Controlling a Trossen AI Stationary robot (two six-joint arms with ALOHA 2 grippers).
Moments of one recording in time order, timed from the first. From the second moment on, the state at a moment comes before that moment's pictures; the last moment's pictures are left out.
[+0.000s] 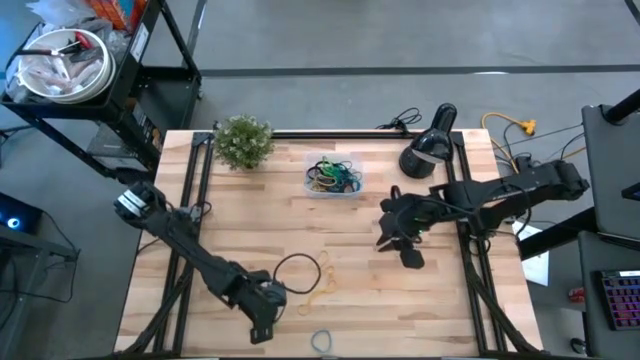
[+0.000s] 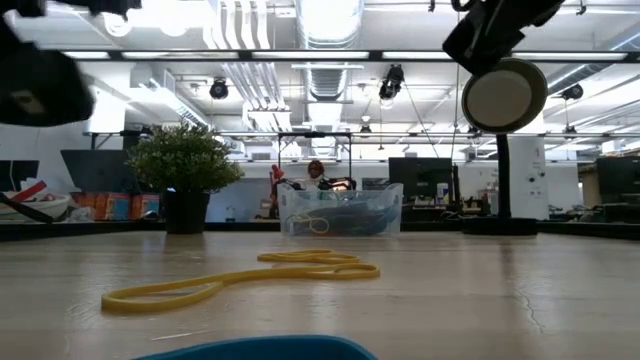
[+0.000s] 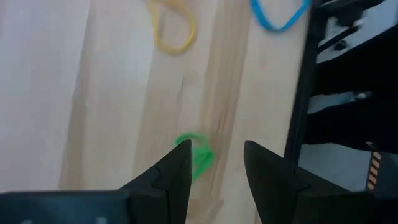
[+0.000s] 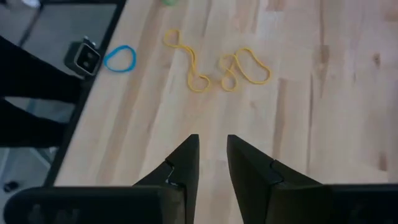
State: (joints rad) left arm -0.68 1.65 1.09 -0.47 0.02 -0.94; right arm 0.18 1.21 0.97 -0.60 -0.21 0.15
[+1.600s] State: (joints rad) left arm -0.71 1.79 1.05 -0.35 0.02 -1.06; right arm 0.22 1.17 0.85 -0.48 -0.15 0.18
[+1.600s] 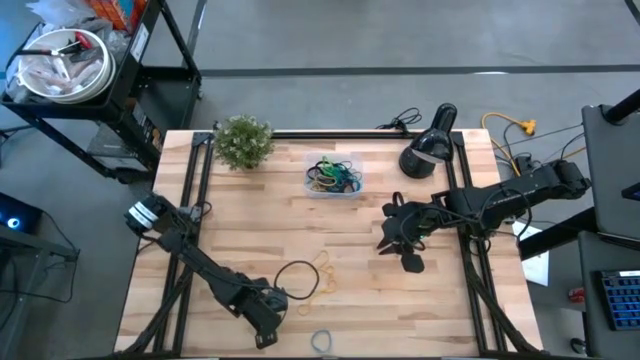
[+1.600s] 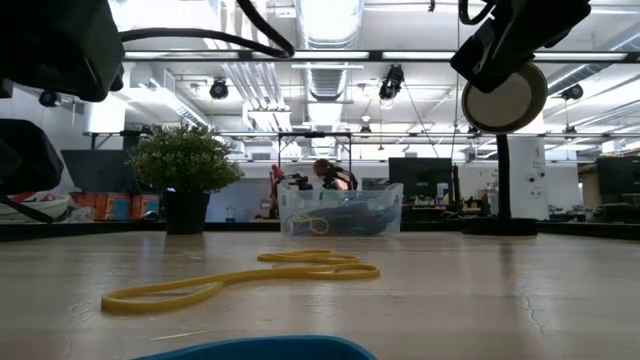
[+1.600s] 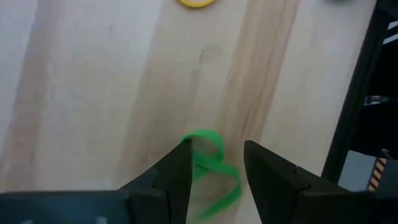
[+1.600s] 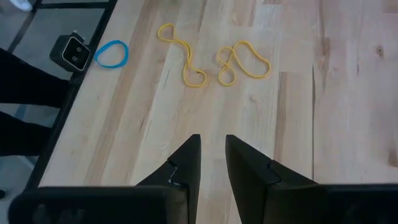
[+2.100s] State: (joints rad) left arm -0.72 1.79 1.05 -0.39 0.03 -1.07; right arm 0.22 1.17 0.85 -0.48 -0.15 0.18
